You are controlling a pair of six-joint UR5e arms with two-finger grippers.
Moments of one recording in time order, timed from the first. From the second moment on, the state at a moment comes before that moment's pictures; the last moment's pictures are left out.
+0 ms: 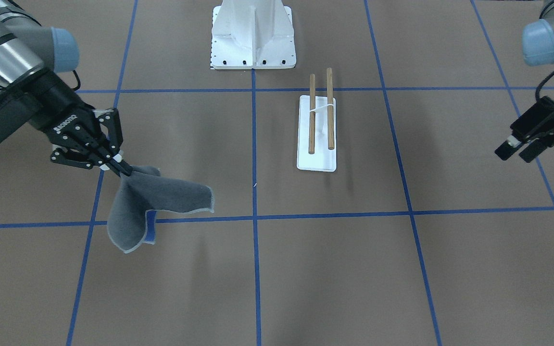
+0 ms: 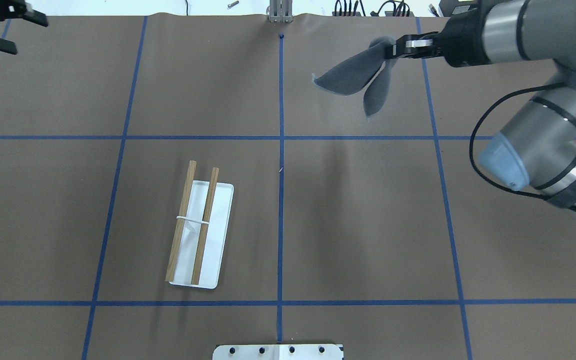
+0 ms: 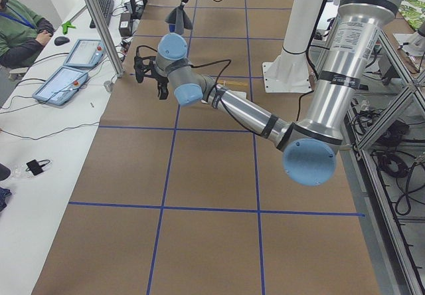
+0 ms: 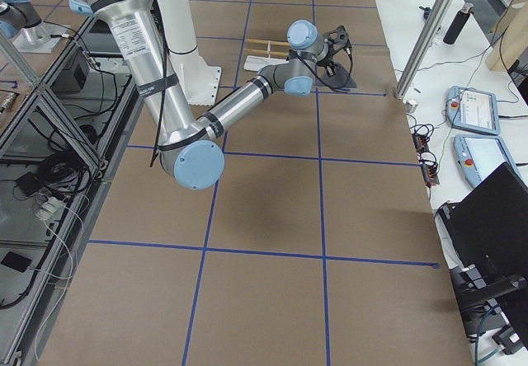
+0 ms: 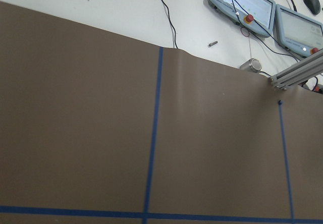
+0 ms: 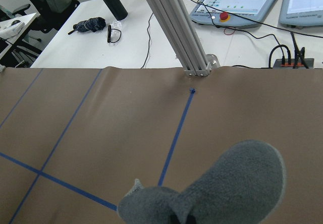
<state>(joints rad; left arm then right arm) -1.21 -1.91 -1.78 -2.20 -2.34 -1.40 0.91 -1.12 1.80 -0.82 1.99 1.06</state>
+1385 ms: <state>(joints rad) -0.82 -2.25 -1.69 -2.25 -2.05 -2.33 0.60 -0.95 1.92 -1.01 1.50 1.16</state>
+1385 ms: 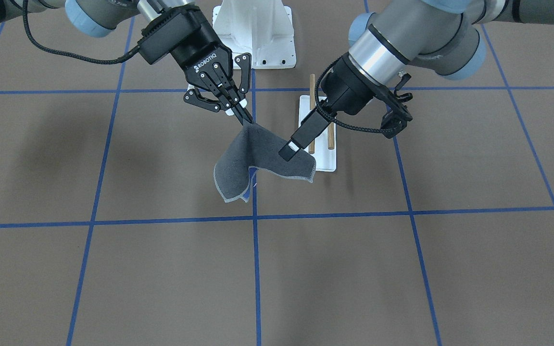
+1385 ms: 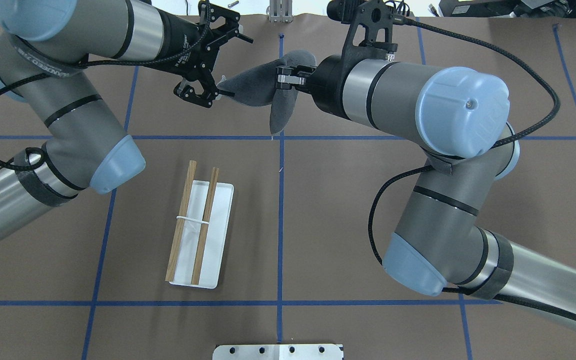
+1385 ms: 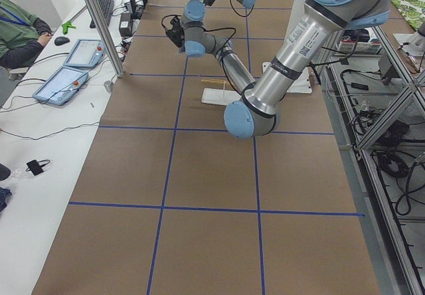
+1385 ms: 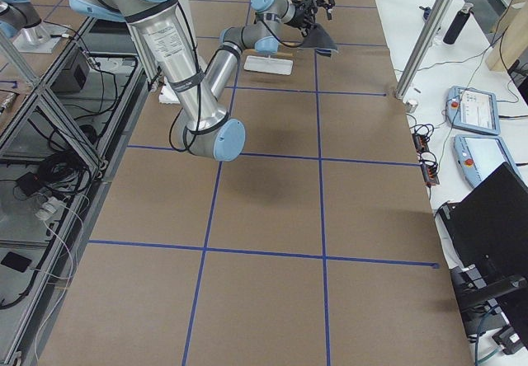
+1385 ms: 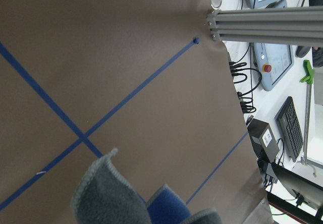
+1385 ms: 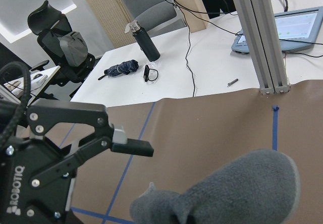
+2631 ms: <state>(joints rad) -0.78 -2.22 -1.71 -2.34 -1.98 -2.34 0.56 -0.97 1.92 -1.01 1.49 1.16</state>
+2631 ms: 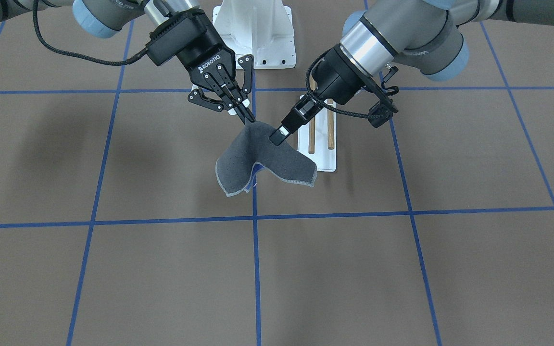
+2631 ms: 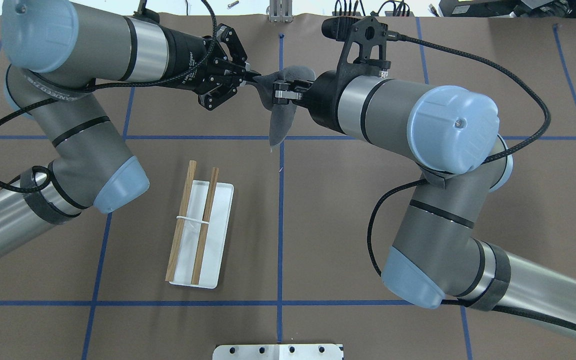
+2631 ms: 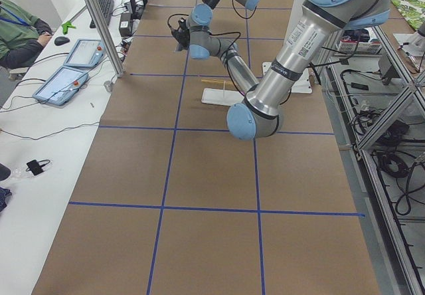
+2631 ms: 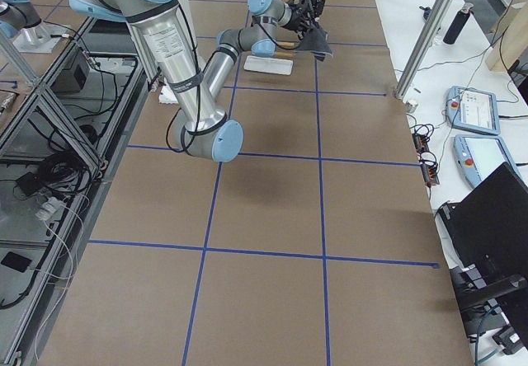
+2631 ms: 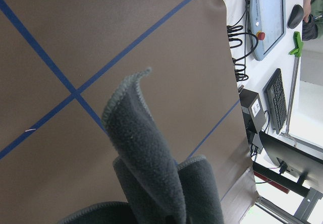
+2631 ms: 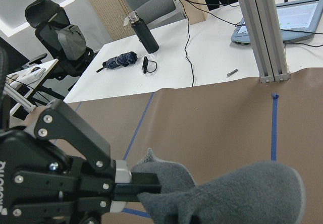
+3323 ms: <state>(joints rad) -0.79 -2.17 -1.76 -2.34 -1.97 -2.31 0.64 -0.98 1.94 -1.21 1.69 1.23</state>
